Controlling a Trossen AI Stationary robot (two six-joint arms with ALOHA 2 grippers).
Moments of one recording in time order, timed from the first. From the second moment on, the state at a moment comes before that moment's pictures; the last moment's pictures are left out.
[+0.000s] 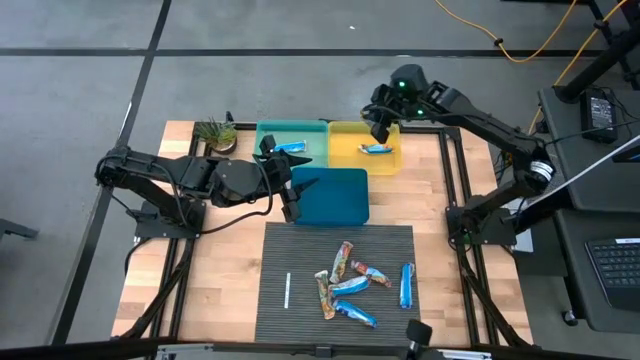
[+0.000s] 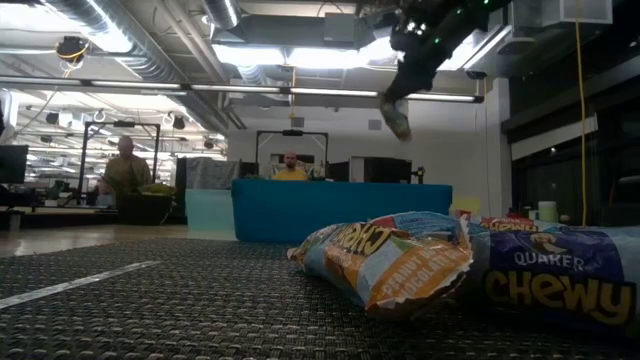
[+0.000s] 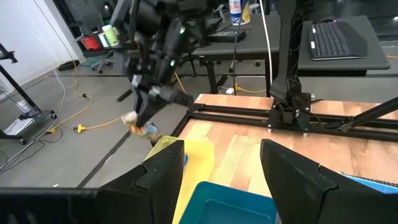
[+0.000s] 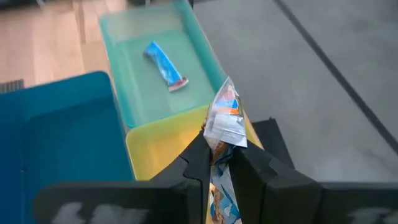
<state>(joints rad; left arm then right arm) -0.23 1.37 1.53 -0.48 -0.69 -0.04 -0.69 1.49 1.43 -0.65 -0.19 -0.27</state>
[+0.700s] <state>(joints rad) -0.23 1.37 1.53 -0.48 -0.69 -0.03 -0.69 1.70 1.43 -0.65 -0.23 -0.30</state>
